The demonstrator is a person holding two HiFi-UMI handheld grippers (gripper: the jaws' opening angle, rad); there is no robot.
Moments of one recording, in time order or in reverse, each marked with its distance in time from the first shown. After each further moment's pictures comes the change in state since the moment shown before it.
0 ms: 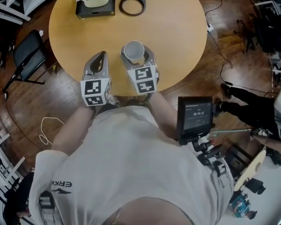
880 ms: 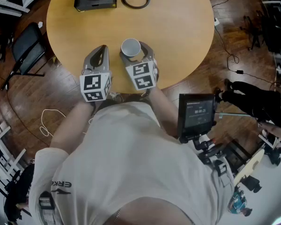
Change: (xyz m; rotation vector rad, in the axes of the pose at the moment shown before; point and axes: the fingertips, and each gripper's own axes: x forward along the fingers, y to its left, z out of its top) left arm 0.026 0.011 -0.015 -0.021 0.048 0.006; right arm 0.038 0.005 -0.042 -0.007 0.128 0.051
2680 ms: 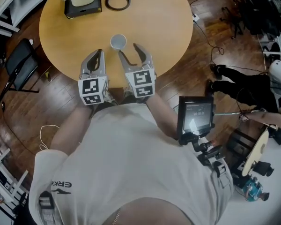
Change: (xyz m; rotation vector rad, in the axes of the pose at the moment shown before) left arm -0.054 -0.038 0.010 0.042 -0.115 -0.096; right arm -0.109 0.012 0.033 0.032 -0.262 -0.181
